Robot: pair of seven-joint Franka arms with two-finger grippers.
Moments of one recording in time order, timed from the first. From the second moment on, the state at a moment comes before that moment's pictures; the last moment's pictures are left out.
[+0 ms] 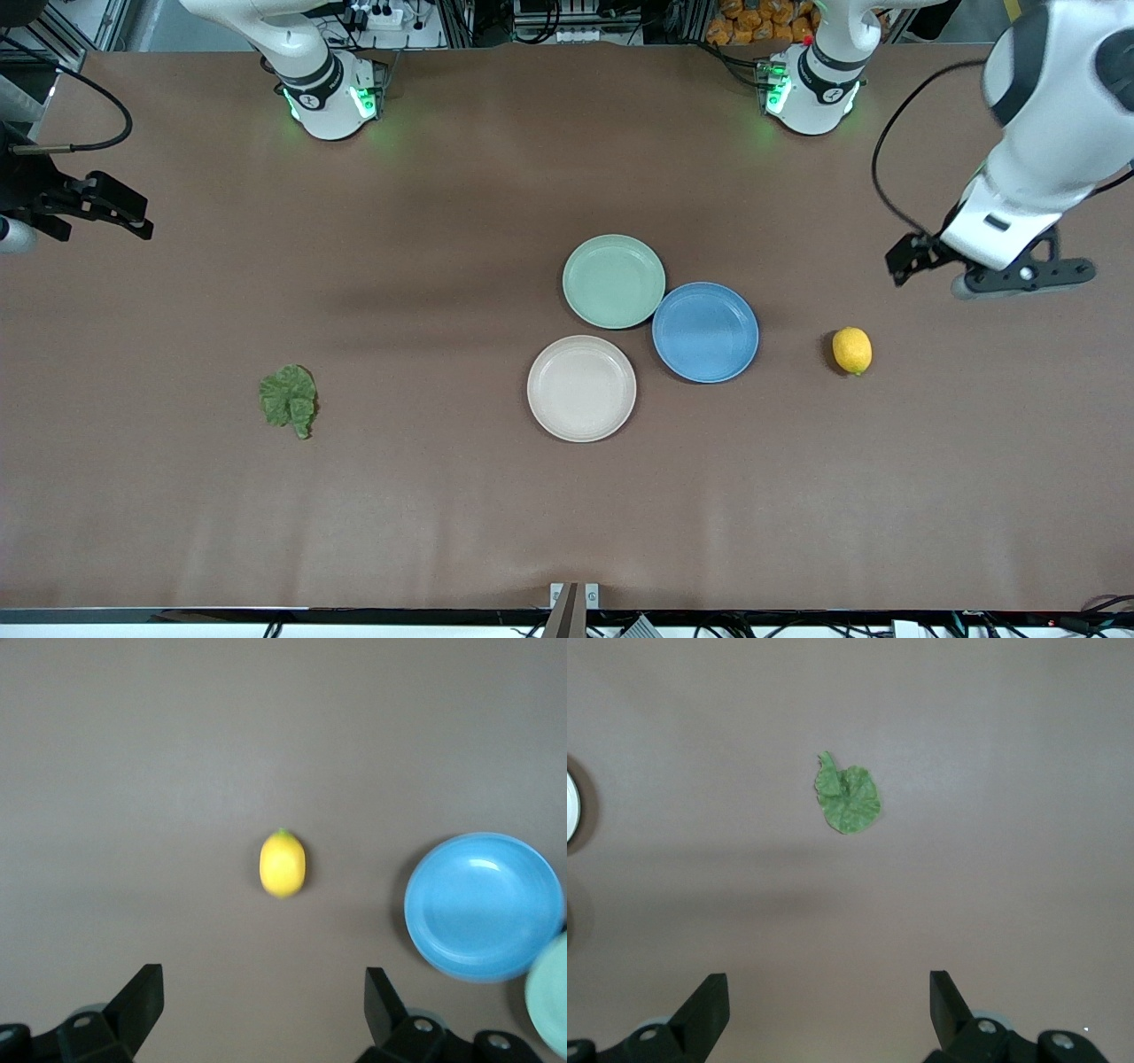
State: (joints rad) left arm -0.06 -0.03 -0.11 -1.78 0.11 1.77 -0.21; right arm 0.15 0.01 -0.13 -1.52 -0.02 1.52 0.00
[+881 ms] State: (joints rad) left arm -0.04 -0.03 -0.10 -1.60 0.01 1.69 -0.14; right arm 0.15 0.00 -0.13 -1.52 0.00 1.55 0.00
